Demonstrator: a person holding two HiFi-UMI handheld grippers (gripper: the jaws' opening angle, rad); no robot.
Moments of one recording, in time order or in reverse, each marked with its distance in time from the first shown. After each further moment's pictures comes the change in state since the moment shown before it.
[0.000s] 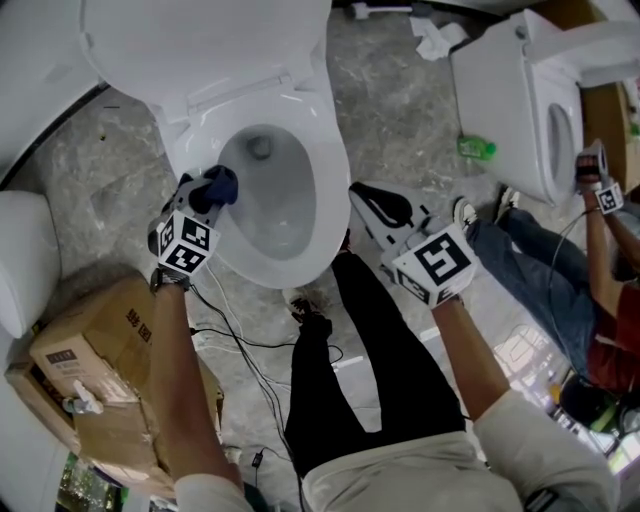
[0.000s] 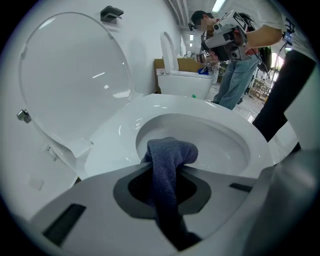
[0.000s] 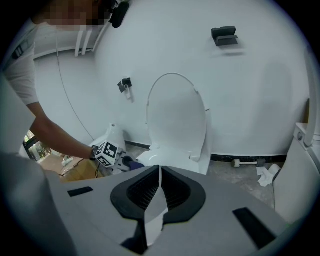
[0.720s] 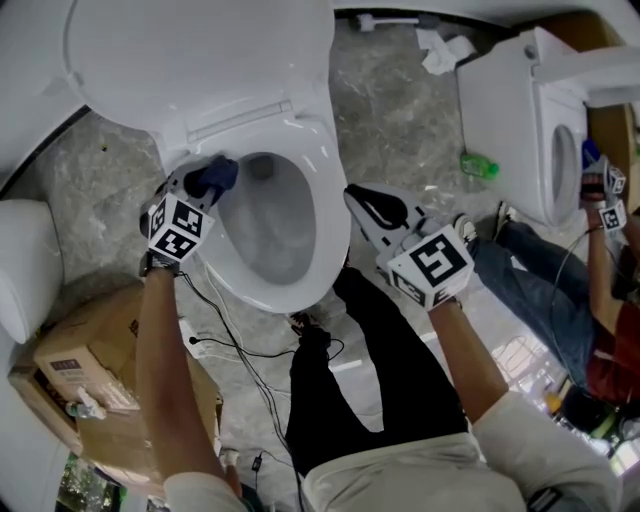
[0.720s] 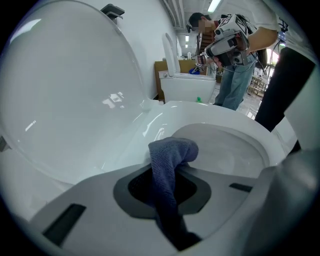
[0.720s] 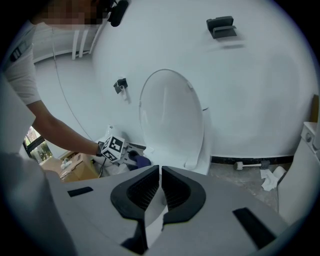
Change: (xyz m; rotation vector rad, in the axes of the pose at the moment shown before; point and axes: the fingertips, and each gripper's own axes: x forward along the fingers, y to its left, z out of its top) left arm 0.023 0.074 0.047 0.052 -0.030 0.004; right arm 0.035 -0.039 0.025 0.014 0.008 0.029
